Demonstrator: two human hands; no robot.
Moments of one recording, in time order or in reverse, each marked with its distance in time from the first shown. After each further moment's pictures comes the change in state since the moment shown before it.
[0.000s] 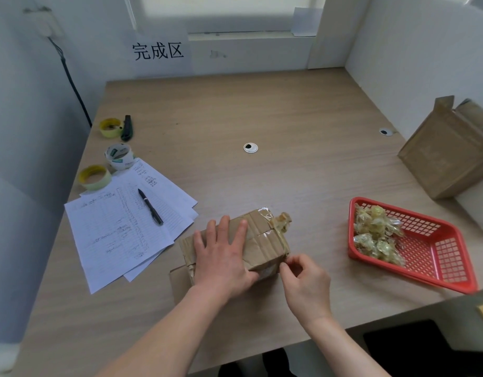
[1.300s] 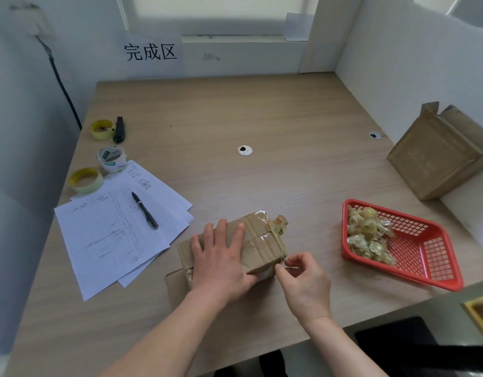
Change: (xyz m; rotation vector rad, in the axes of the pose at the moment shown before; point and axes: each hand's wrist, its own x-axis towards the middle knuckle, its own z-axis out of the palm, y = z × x) left_hand -0.001 0.001 -0.004 -0.010 -0.020 0.006; right_hand 0.002 -0.003 -0.002 0.025 0.066 0.057
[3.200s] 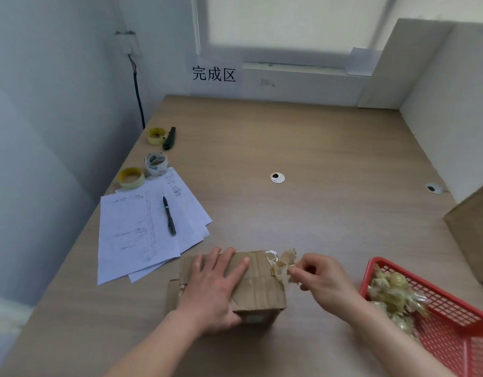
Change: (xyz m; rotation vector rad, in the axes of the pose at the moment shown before) left_hand -0.006 -0.005 -0.007 0.036 -0.038 0.050; right_hand 0.139 -0.021 -0.039 -0.081 -0.715 -0.126
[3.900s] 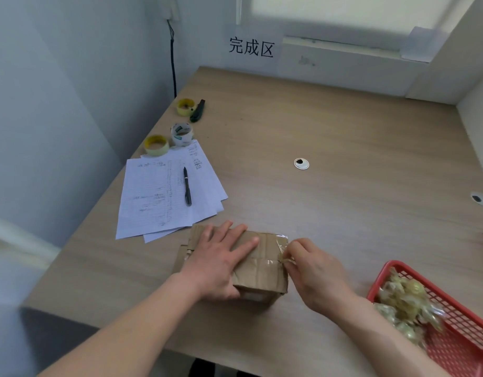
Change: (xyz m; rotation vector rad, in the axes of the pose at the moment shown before) left_hand -0.001 -0.001 -0.003 0.039 -0.023 0.007; right_hand 0.000 -0.007 0.015 -0.716 -0.032 -0.484
